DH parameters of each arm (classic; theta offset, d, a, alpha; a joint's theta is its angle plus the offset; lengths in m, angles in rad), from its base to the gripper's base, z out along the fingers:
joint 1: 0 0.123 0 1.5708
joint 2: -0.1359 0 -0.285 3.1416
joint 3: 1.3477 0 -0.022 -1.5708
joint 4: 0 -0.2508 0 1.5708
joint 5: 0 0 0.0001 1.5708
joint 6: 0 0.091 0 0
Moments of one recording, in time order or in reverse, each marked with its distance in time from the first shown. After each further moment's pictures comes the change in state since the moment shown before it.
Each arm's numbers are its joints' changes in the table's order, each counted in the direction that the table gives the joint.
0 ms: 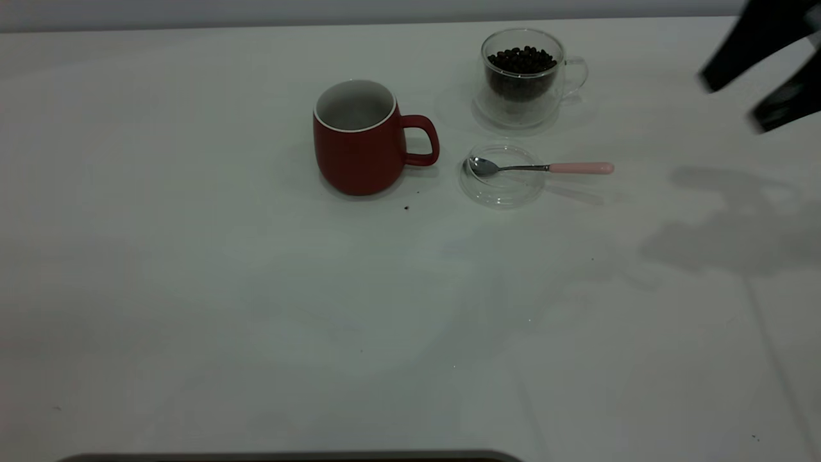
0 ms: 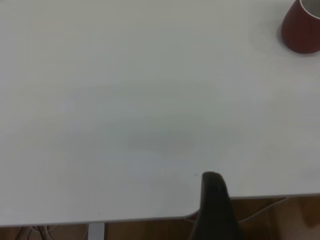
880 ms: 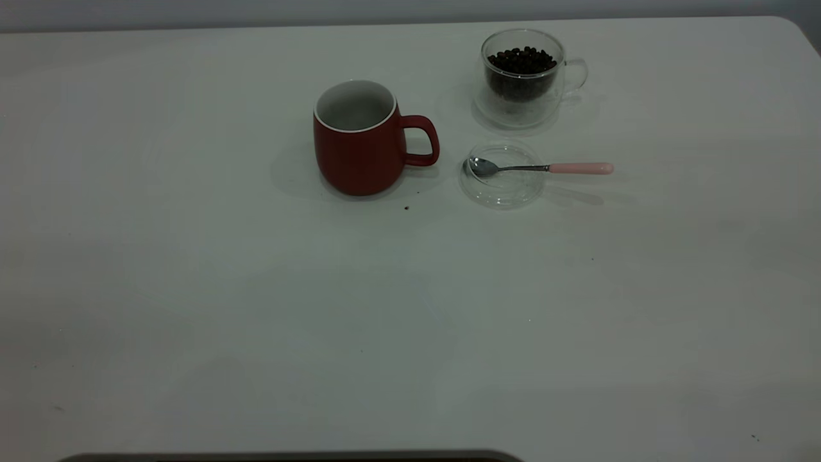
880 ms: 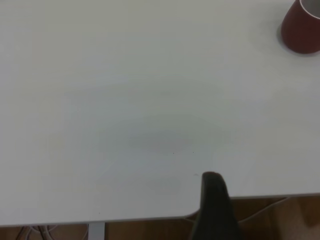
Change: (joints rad) left arm 0.000 0.000 0.000 0.000 0.000 0.001; right arm 0.170 1.284 0.439 0.644 0.255 0.384
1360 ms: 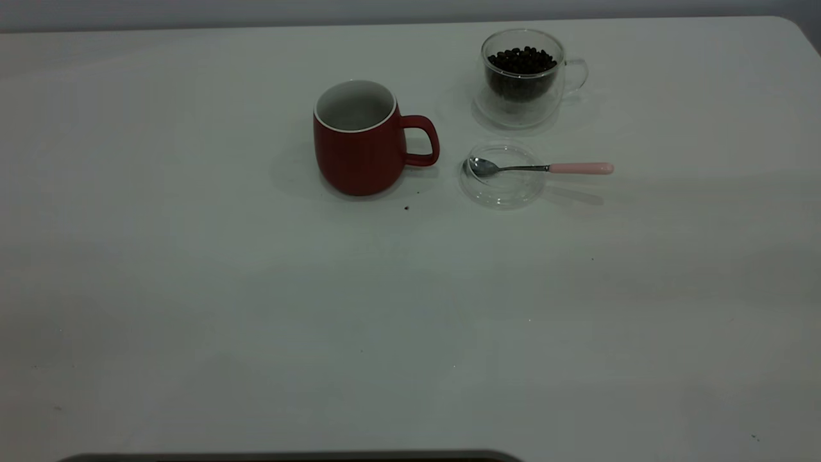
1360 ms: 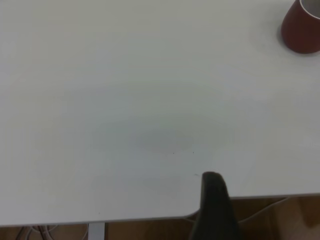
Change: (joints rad) left arm 0.000 0.000 0.000 0.000 0.000 0.000; right arm 0.000 0.221 0.172 0.006 -0.132 0.004
